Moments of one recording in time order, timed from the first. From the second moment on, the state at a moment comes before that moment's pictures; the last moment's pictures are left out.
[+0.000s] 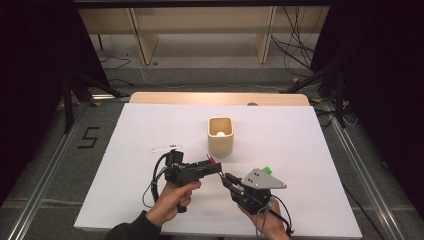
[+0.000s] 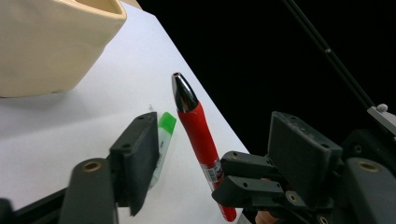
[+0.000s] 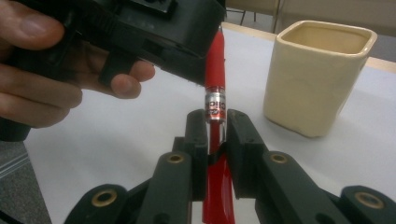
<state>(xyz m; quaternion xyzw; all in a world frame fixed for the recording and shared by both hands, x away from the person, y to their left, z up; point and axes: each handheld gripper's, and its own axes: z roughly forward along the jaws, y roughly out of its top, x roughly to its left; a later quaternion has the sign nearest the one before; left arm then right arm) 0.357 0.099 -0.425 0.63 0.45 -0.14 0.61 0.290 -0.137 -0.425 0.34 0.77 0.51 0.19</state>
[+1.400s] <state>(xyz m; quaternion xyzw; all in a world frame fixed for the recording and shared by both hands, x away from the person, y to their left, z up) 0.361 0.095 -0.437 0.60 0.47 -0.20 0.62 0.290 -0.137 -0.427 0.34 0.76 0.52 0.19</state>
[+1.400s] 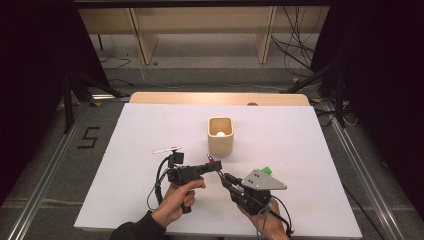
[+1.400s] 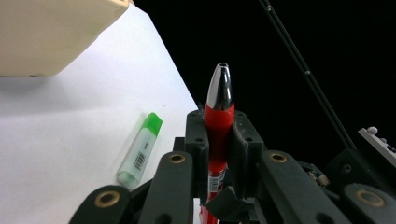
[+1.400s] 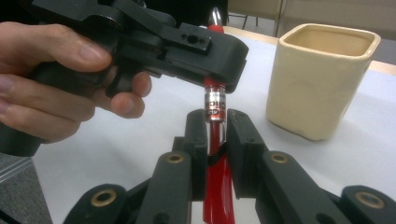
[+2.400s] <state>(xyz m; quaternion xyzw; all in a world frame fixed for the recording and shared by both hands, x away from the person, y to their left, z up) 0.375 0.130 -0.405 0.63 0.44 -0.05 0.64 0.286 -0.178 -0.438 0.38 0.77 0.49 0.18</state>
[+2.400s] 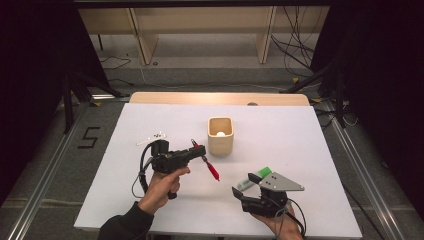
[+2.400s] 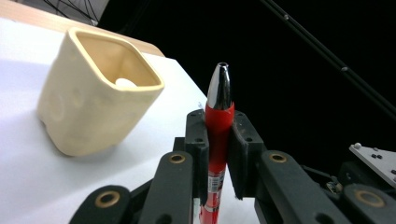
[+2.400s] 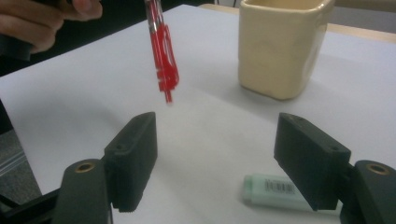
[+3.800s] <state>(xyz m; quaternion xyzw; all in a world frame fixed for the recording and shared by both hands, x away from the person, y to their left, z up) 0.477 0.106 -0.347 0.63 0.46 0.08 0.62 0.281 -0.187 -0.454 0.39 0.77 0.48 0.16</state>
